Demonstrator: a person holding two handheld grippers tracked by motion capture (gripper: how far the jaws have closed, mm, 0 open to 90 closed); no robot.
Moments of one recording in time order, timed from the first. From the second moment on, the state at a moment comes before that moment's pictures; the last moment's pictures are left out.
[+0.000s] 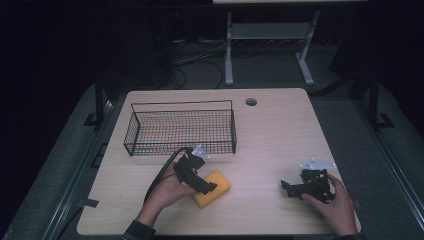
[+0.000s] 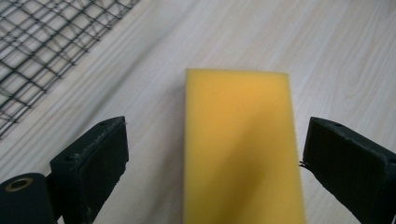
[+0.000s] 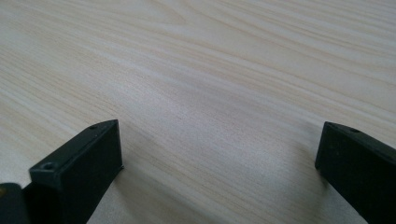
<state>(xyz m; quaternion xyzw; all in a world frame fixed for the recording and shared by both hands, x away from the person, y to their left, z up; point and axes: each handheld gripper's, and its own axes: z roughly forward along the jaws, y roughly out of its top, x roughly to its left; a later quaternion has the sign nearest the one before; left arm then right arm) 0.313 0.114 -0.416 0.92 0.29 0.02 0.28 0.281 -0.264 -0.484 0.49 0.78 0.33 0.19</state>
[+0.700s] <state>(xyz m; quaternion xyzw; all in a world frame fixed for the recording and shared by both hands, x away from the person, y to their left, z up) 0.304 0.082 -0.440 0.94 0.26 0.03 0.22 0.281 -0.264 -0.484 0.49 0.78 0.33 0.19</state>
